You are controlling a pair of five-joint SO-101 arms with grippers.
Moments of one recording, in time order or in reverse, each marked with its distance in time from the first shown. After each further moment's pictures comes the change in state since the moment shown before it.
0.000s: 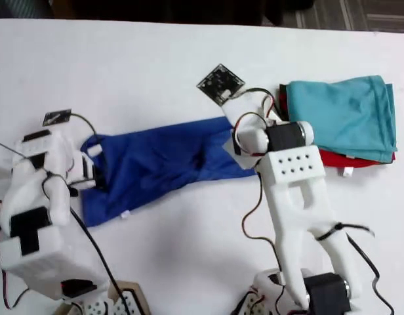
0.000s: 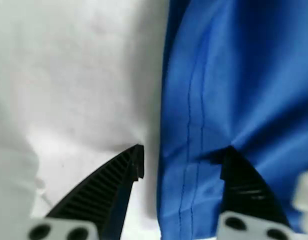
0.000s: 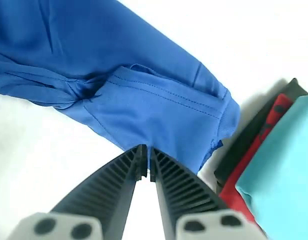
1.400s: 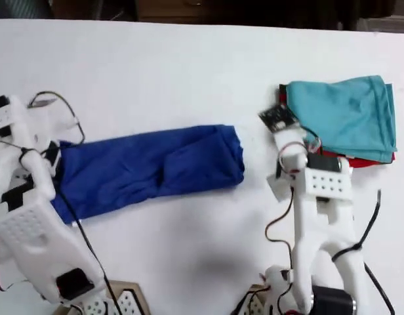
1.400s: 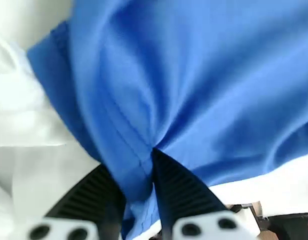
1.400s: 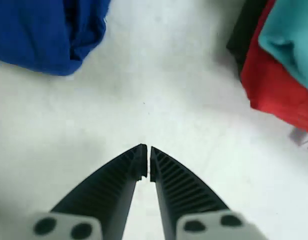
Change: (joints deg) left arm -6.7 19.8 -39.8 34.3 -19.1; right arm 21.1 -5.7 27.6 -8.1 -0.2
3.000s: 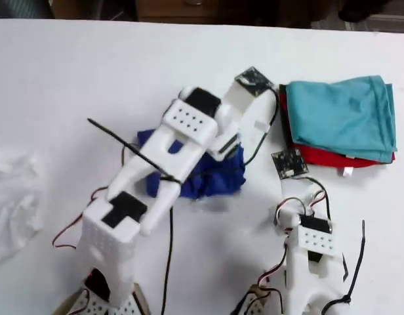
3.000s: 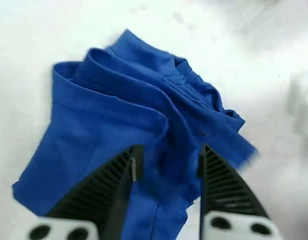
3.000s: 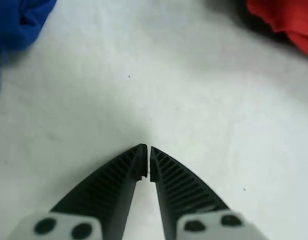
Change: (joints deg) left arm 60.0 -5.2 -14.8 -14.4 13.9; right arm 4.7 -19.4 35.1 -26.9 -5.0
